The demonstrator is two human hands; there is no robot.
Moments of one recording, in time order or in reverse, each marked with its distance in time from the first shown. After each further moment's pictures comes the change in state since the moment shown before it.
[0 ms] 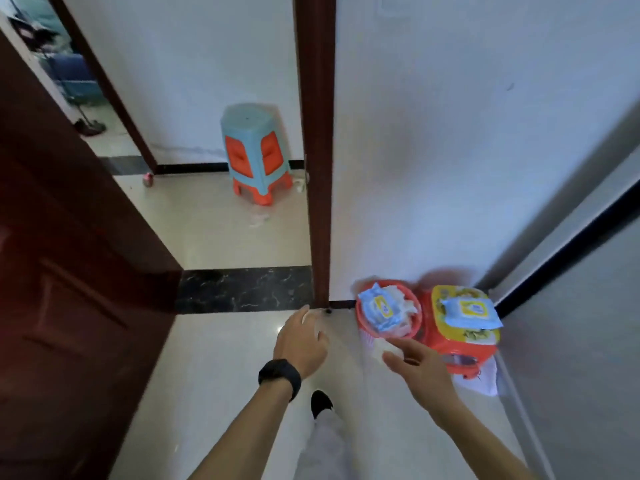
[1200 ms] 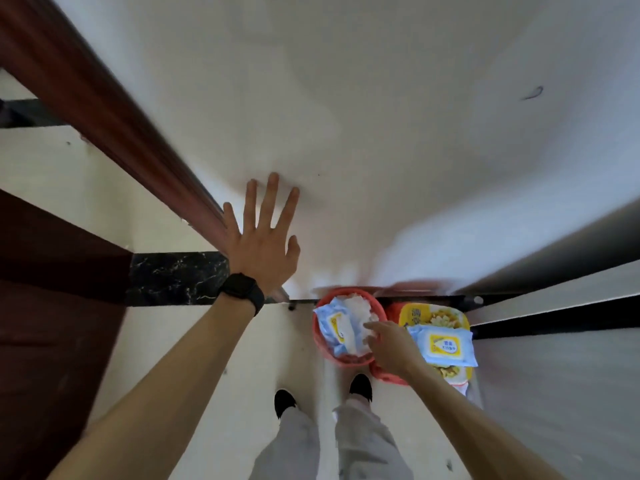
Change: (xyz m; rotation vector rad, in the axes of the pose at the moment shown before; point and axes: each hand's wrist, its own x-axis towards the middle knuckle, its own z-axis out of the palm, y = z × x) left_hand 0.399 0.210 -0.004 0.654 0.385 0.250; right_hand 0.390 0.027 -0.153 -0.750 -0.339 0.042
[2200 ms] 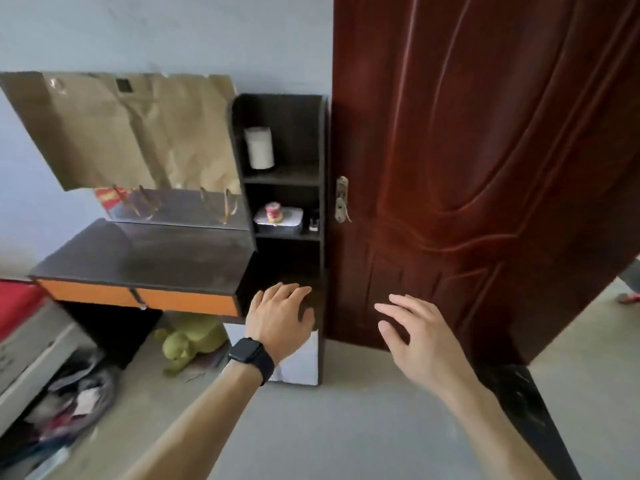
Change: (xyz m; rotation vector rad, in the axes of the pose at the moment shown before) left_hand -0.724 -0.218 -0.226 0.024 0.165 -1.720; right_hand -0.366 -0.519 0.287 -0.247 -0.357 -1.811
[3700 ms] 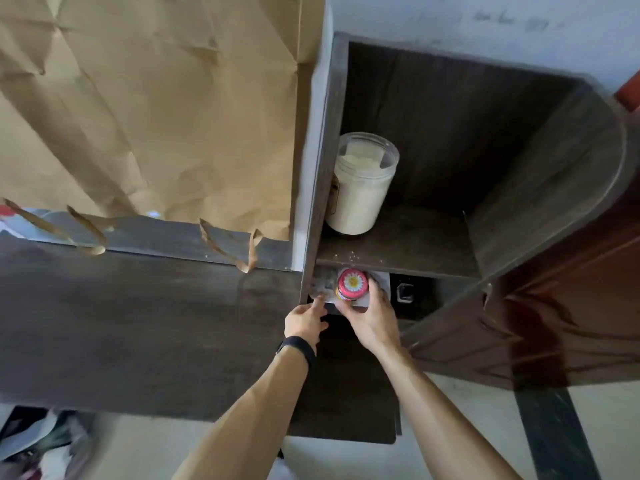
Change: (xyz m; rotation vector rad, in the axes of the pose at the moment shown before) left_hand 0.469 -0.294 0.142 -1.425 -0.326 -1.125; right_hand 0.508 -0.040 0.415 0.167 -0.261 0.591
